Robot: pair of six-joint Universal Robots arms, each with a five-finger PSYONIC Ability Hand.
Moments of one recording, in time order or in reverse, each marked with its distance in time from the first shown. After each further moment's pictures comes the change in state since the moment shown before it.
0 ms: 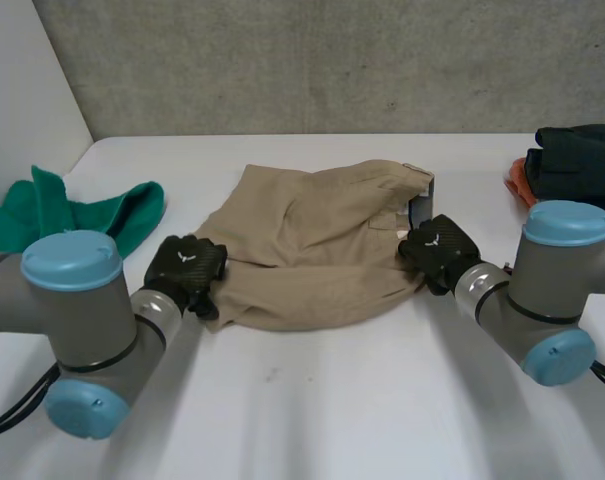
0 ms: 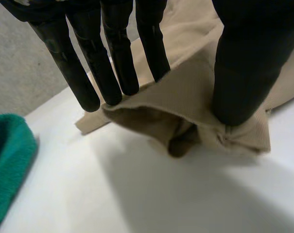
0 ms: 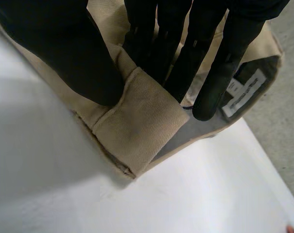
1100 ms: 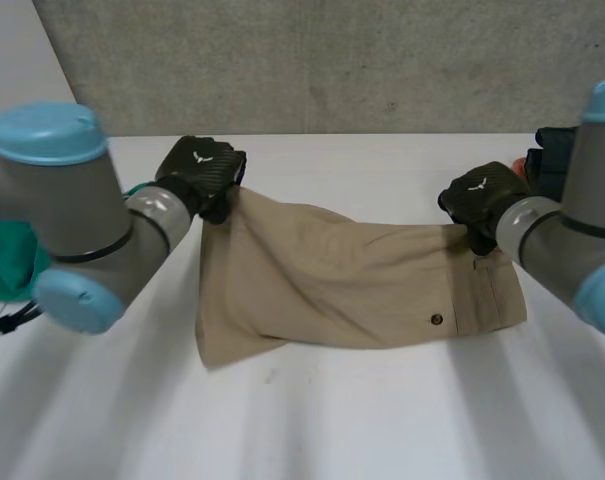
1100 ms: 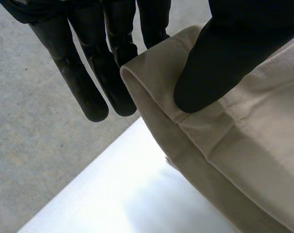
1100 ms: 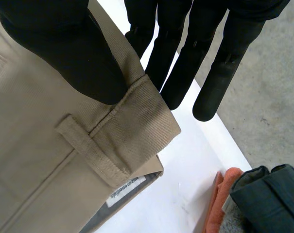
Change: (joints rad) left arm -0.022 -0.035 0.483 -0.269 0.099 0.048; right arm 0.026 -0.219 -0.199 0.481 0.217 0.049; left_hand 0.388 0.452 0.445 0.455 0.431; right_hand 0.000 0.000 0.006 0.004 0.025
